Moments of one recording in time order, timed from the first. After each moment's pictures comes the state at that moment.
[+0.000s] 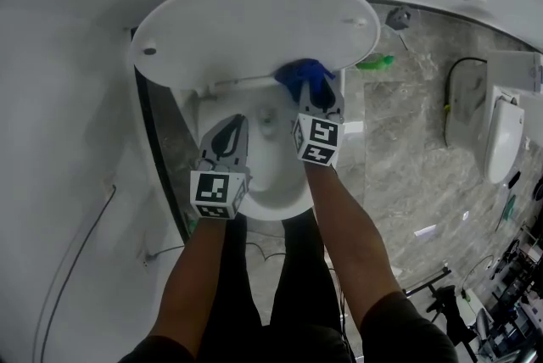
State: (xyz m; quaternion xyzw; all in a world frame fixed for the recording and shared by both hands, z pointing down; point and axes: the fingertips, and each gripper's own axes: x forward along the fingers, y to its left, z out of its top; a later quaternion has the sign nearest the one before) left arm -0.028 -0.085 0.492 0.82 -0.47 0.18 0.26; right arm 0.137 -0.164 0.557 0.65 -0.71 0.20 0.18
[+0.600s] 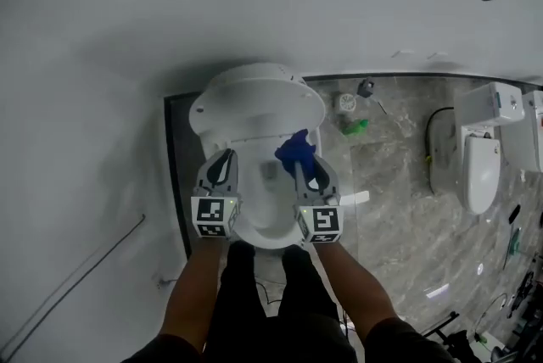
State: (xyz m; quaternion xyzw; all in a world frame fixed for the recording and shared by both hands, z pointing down) left arm -0.055 -0.113 0.332 0.82 -0.52 0.17 0.15; right arm 0.112 -0.091 0.333 0.57 -0.80 0.14 0.11
